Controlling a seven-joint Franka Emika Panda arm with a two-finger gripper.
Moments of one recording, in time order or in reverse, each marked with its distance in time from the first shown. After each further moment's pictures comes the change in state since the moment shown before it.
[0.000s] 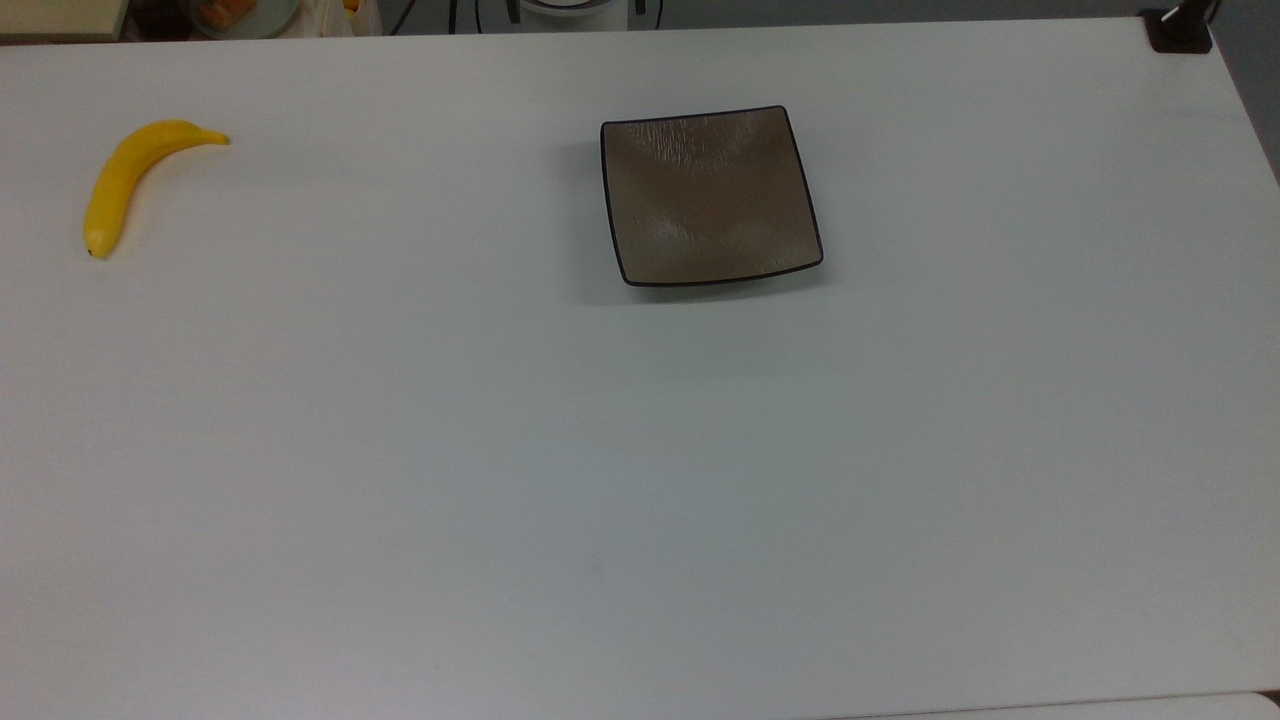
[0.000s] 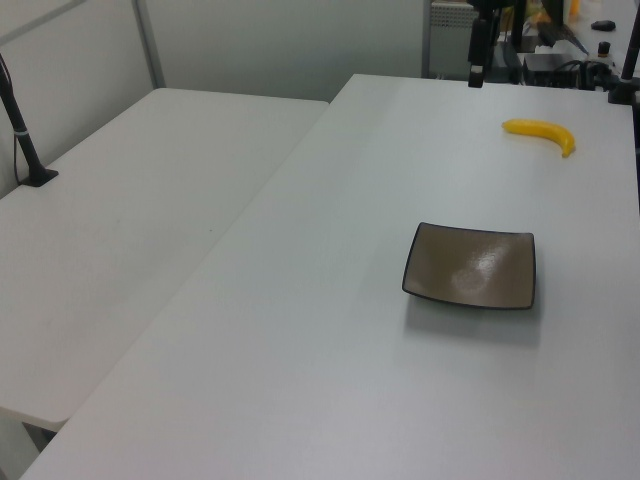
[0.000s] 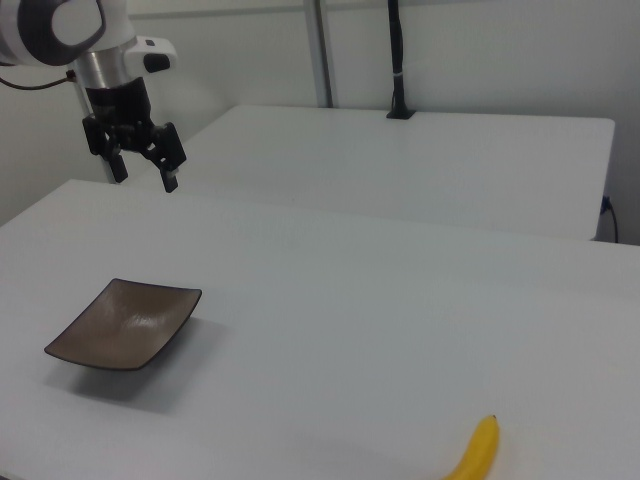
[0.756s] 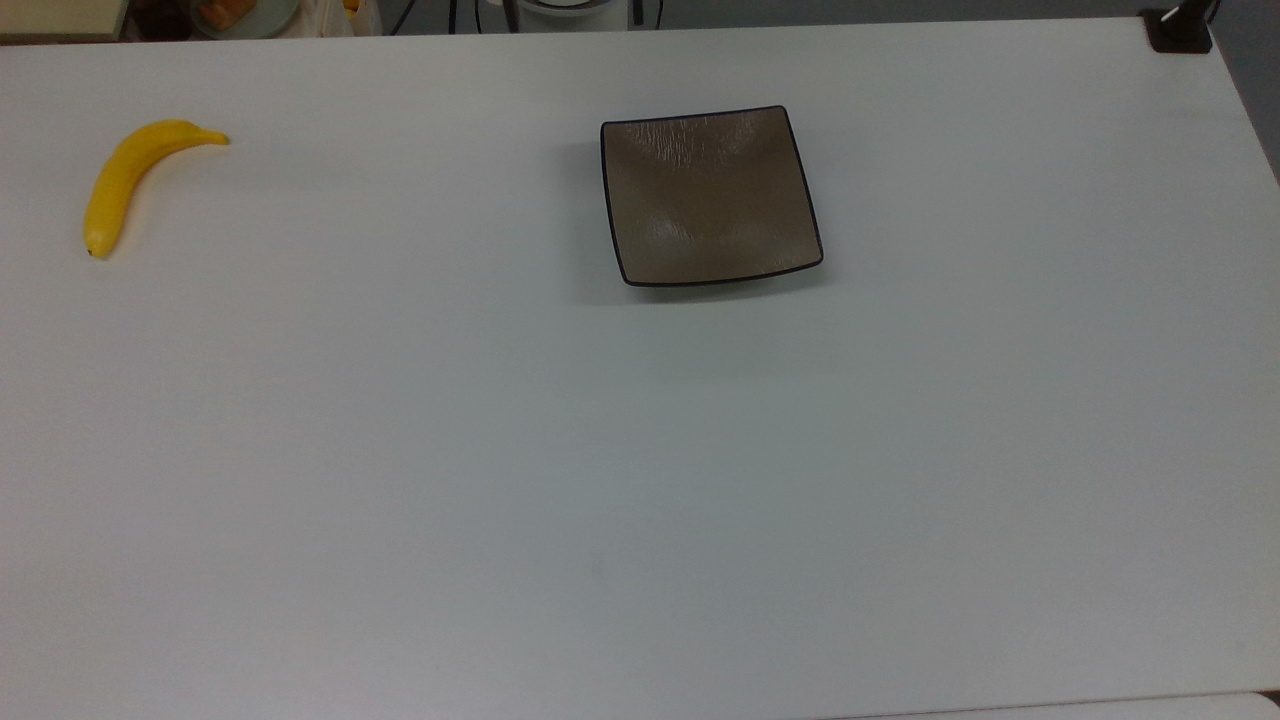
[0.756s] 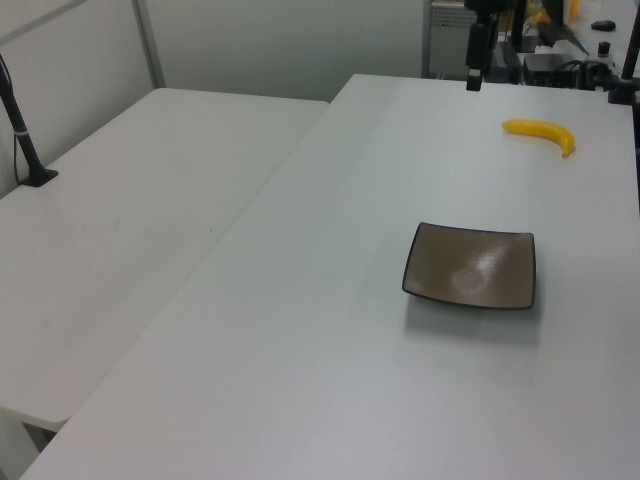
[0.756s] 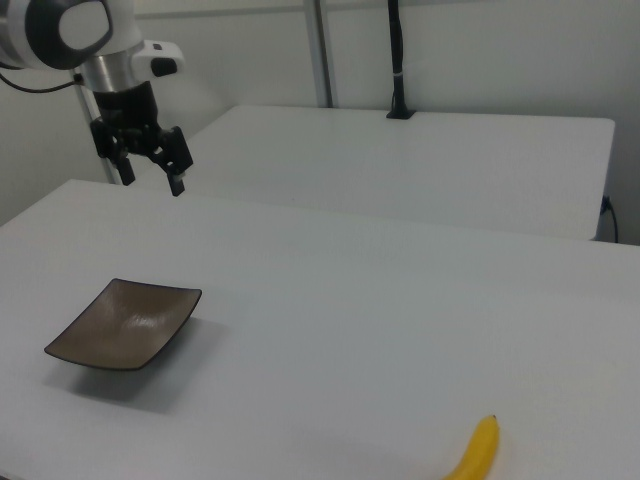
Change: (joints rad) arm -0.021 0.006 0.004 -0.006 0.000 0.007 0.002
